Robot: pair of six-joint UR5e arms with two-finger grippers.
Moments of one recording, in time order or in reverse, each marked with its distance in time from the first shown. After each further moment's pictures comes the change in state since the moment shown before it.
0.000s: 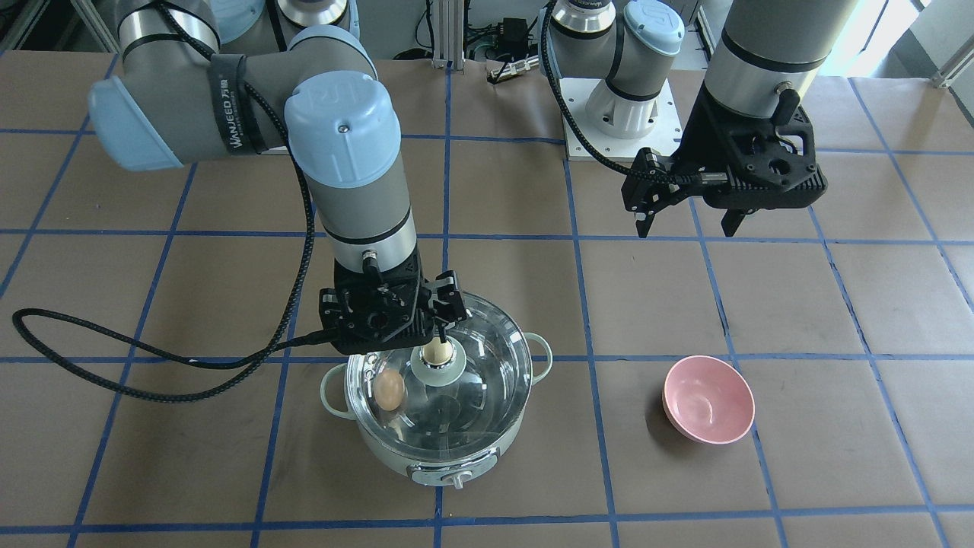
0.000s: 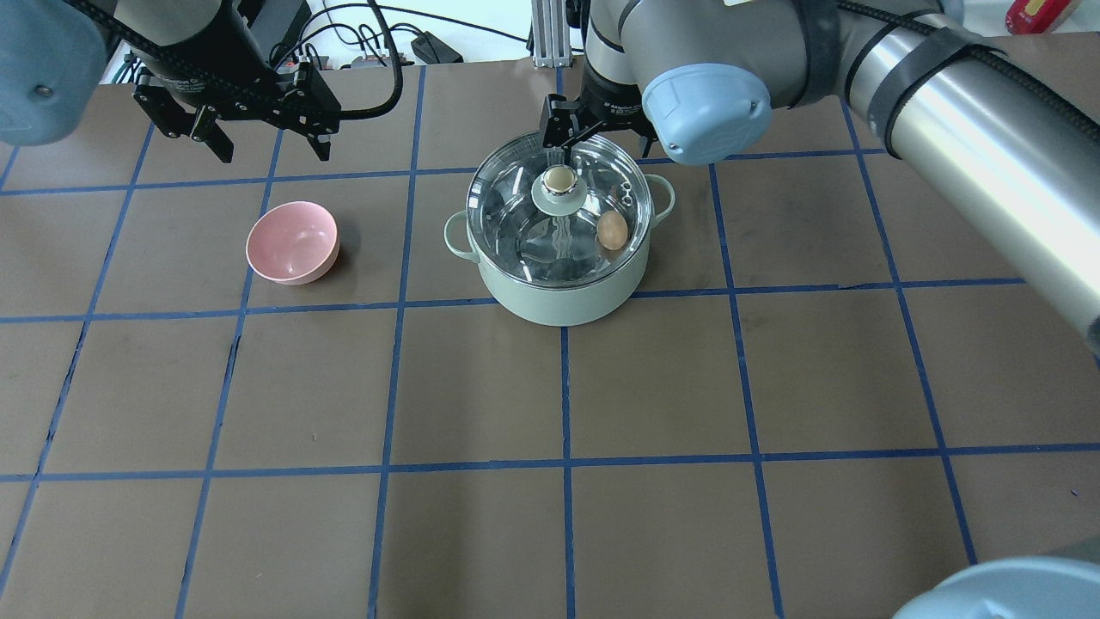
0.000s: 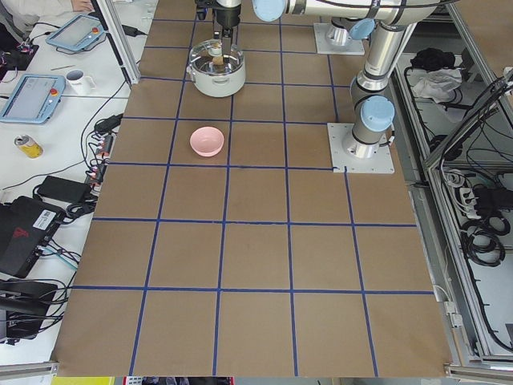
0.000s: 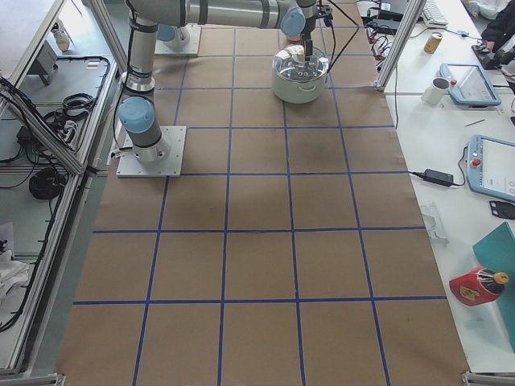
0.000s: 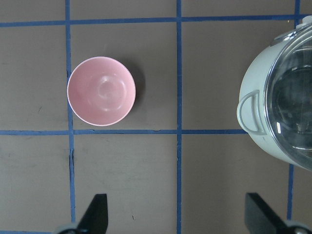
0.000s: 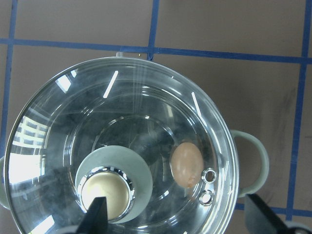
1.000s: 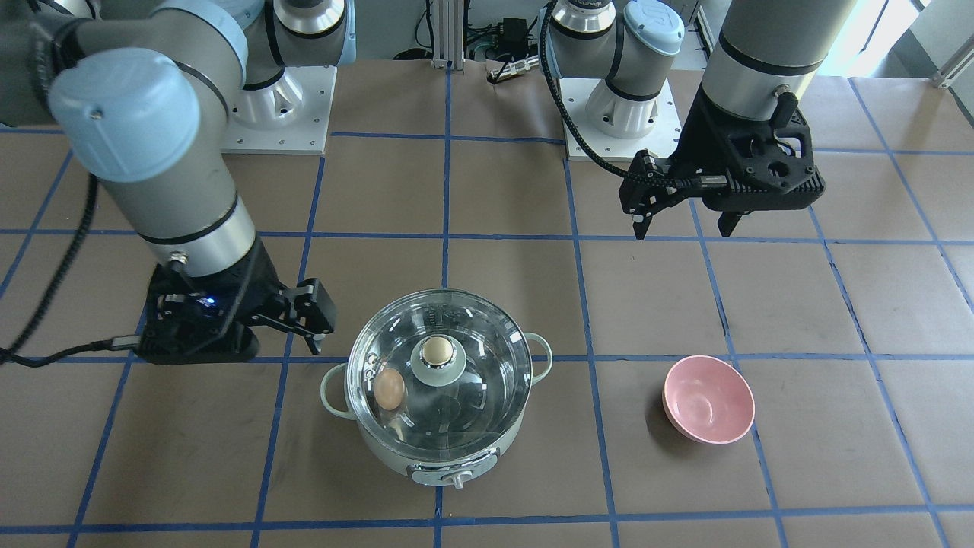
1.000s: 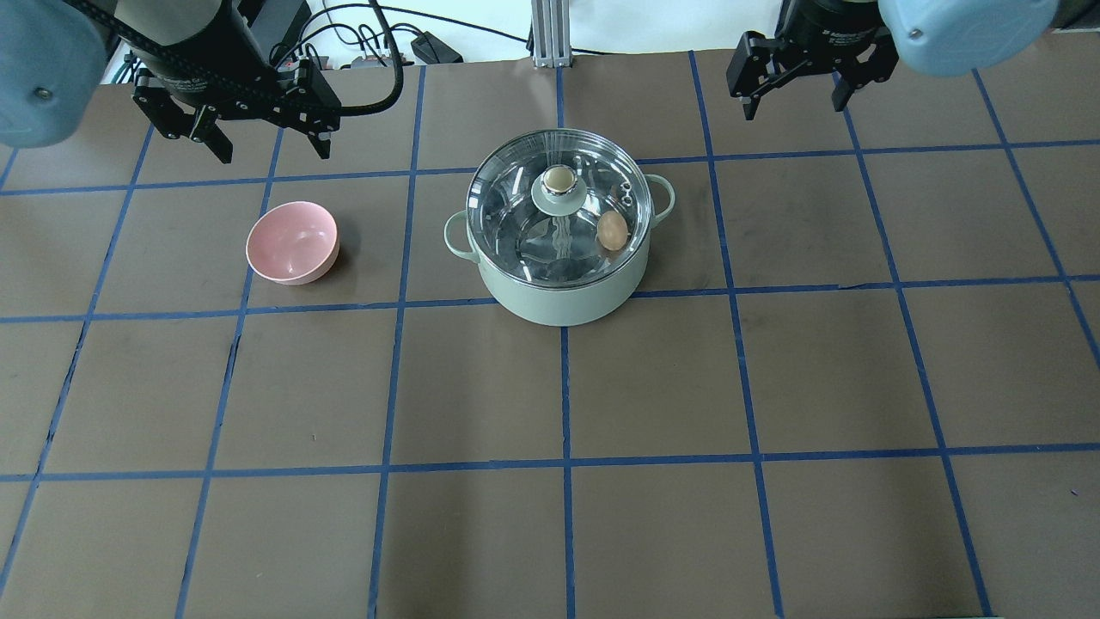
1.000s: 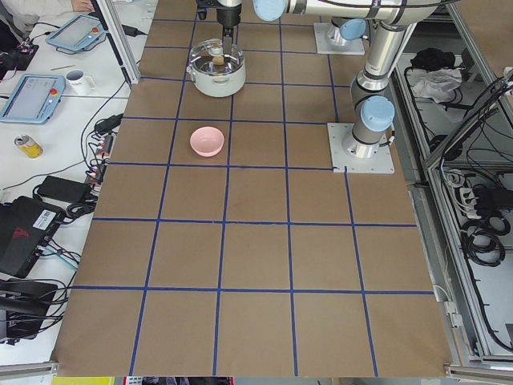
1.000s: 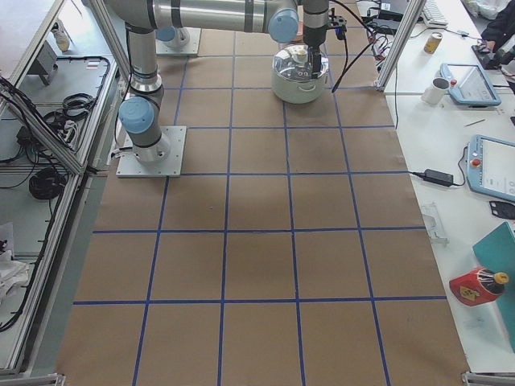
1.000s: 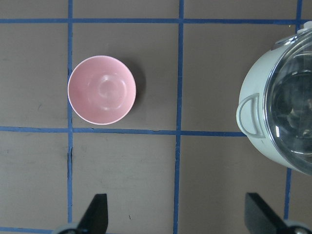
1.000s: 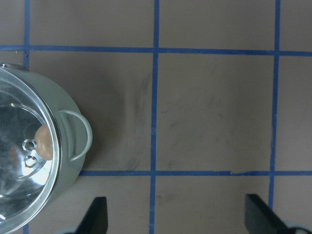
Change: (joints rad) left arm -0.003 0.005 -0.002 0.004 0.003 -0.035; right arm -0.264 -0.157 0.005 0.206 -0.076 -0.201
